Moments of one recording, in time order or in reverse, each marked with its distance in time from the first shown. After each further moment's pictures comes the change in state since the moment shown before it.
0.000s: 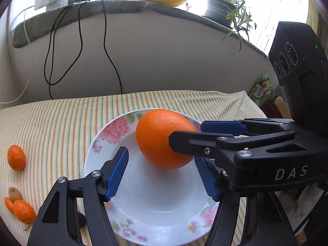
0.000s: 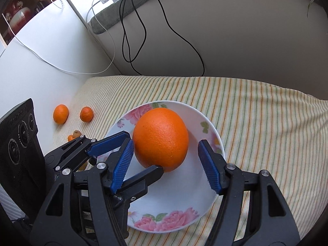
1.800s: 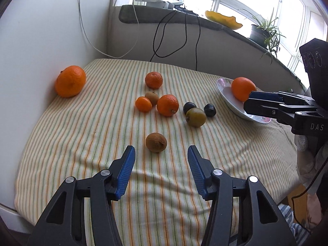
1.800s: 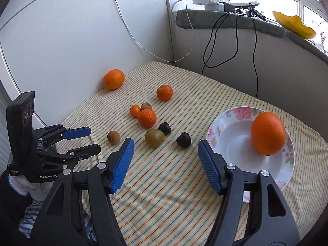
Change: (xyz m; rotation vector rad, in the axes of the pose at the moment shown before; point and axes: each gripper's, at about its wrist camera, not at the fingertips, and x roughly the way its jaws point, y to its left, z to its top) left arm -0.160 0.134 -0.149 -0.181 -0.071 0.223; right arm -0.001 0.181 -0.085 -0.418 -0.069 0.037
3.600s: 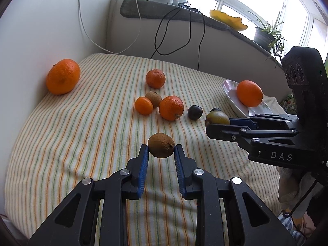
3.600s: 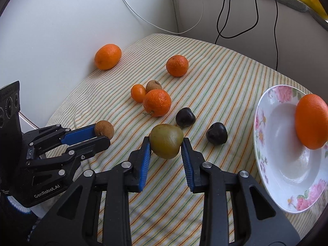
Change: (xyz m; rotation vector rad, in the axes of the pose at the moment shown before) left arm 0.019 0.012 0.010 -0.029 0.003 -0.037; right arm 0.067 0.015 -0.004 0.068 0.109 0.025
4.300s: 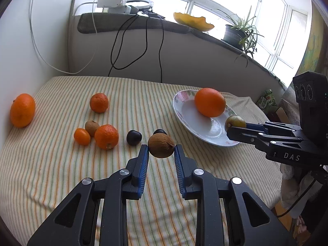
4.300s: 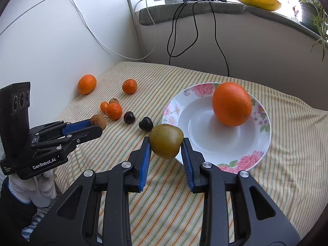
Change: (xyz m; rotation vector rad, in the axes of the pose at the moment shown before) left arm 0.012 -0.078 0.033 0.105 -0.026 -0.138; right arm -0.094 -0.078 -0.034 0.125 -0.141 -0.120
